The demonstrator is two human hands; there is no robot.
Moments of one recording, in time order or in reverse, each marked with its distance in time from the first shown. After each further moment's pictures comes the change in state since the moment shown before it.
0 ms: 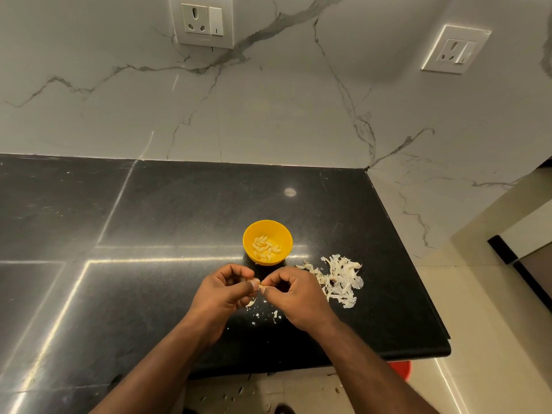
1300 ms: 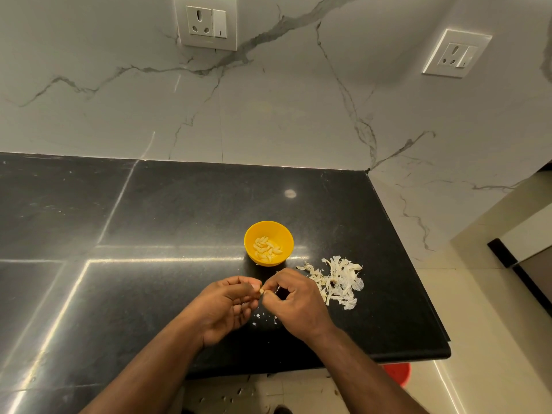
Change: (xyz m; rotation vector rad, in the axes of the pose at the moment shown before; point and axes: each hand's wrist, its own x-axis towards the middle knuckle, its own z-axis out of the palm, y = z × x) left_hand -0.005 0.012 0.000 -0.083 -0.080 -0.361; right_hand -0.007 0.006 0.008 -0.135 0.083 -0.184
